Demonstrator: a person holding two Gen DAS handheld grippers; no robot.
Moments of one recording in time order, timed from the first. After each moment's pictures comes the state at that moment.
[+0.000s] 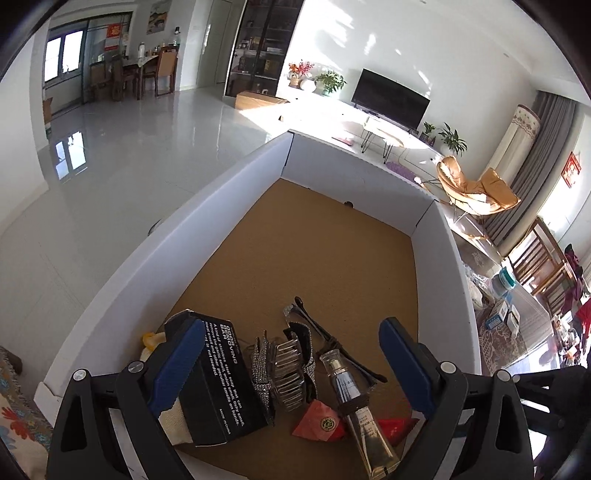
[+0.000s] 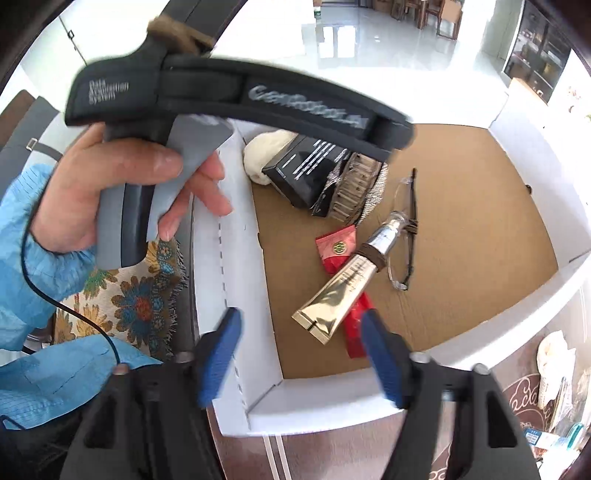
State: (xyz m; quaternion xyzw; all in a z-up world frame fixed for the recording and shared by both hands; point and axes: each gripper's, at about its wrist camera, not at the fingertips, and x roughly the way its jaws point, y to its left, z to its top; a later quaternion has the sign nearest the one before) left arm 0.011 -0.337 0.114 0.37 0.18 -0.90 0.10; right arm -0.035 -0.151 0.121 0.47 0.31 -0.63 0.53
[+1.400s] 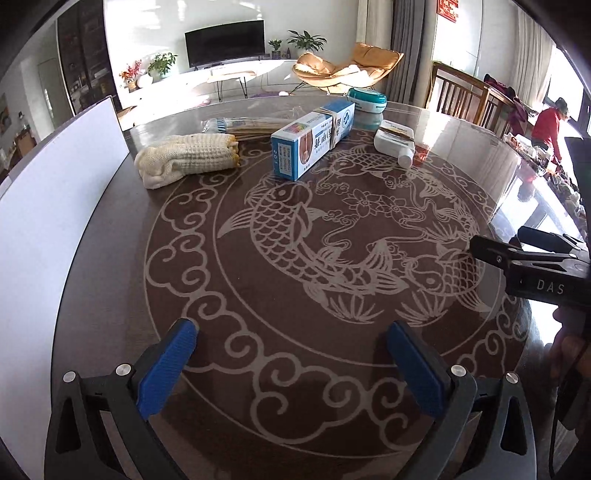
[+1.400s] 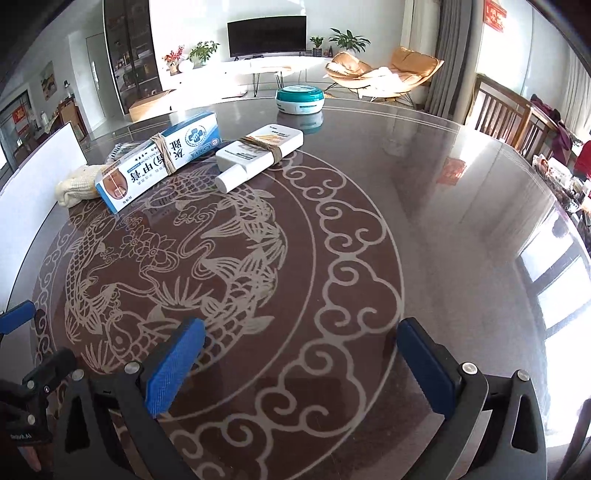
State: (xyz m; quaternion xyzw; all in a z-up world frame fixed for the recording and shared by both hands) left arm -0.076 0.046 -0.002 0.45 -0.05 -0.88 -0.10; right arm -0.135 0.301 0.006 0.46 0.00 -0.89 -0.03
